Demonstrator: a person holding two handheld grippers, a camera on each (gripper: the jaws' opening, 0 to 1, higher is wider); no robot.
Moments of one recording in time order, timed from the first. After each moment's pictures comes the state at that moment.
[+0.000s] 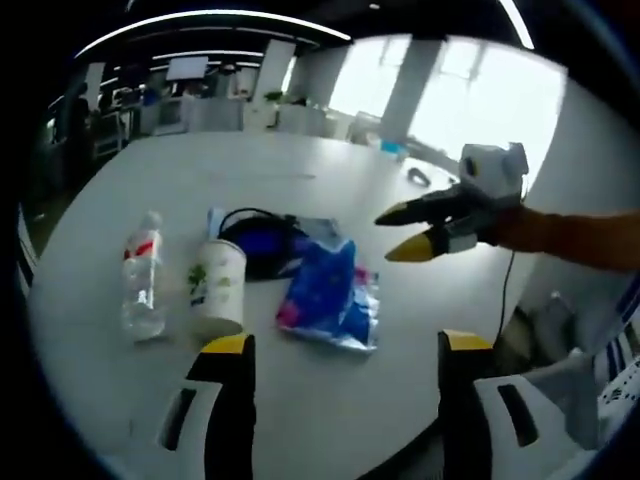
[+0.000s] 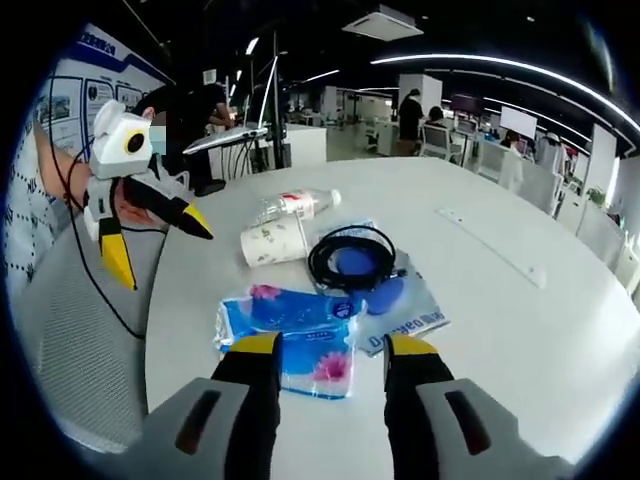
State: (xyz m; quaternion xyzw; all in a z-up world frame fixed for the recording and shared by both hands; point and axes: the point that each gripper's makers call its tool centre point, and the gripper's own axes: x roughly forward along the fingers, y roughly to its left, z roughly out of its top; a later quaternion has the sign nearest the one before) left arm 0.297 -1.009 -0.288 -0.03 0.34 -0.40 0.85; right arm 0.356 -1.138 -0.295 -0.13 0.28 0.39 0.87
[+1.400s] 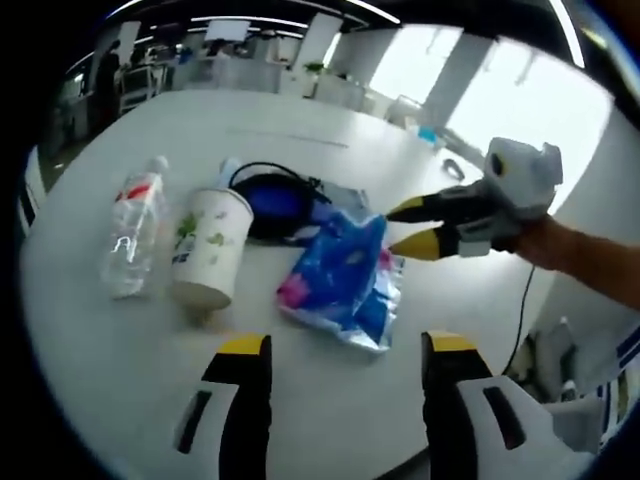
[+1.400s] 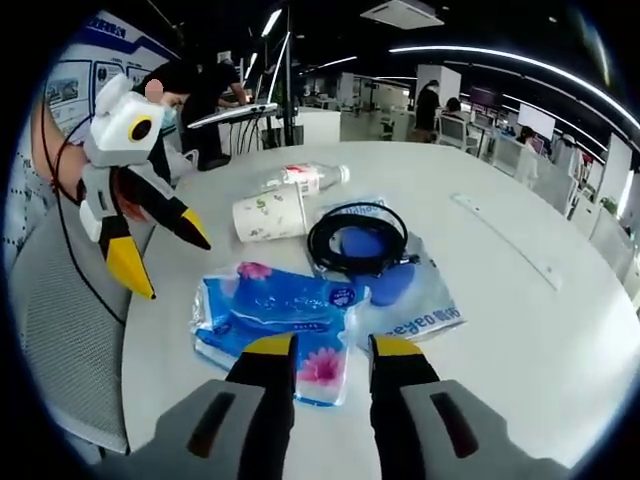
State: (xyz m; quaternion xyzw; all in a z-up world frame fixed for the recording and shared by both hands) left arm 0.306 -1.024 -0.323 -0.06 0.41 -0.33 0.85; right arm 0.370 -1.132 -0.327 -0.15 0.30 0.41 0.85
